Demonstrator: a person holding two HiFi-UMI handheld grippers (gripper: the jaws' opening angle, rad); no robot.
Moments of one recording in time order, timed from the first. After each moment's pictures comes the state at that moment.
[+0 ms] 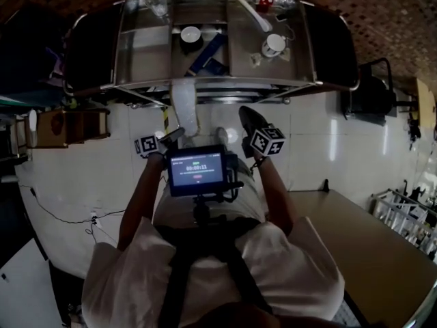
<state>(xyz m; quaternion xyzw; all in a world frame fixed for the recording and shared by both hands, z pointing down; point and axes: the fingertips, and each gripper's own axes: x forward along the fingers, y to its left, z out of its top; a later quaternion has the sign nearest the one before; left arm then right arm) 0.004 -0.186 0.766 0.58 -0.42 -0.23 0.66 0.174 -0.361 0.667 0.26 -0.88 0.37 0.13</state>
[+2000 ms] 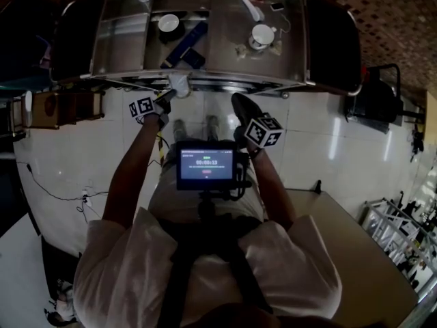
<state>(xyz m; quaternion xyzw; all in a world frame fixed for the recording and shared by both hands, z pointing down) -0.020 -0.313 0.840 0.56 -0.52 -0.20 0.61 0.197 -0.415 0.665 0.21 -0.88 0.42 0.10</state>
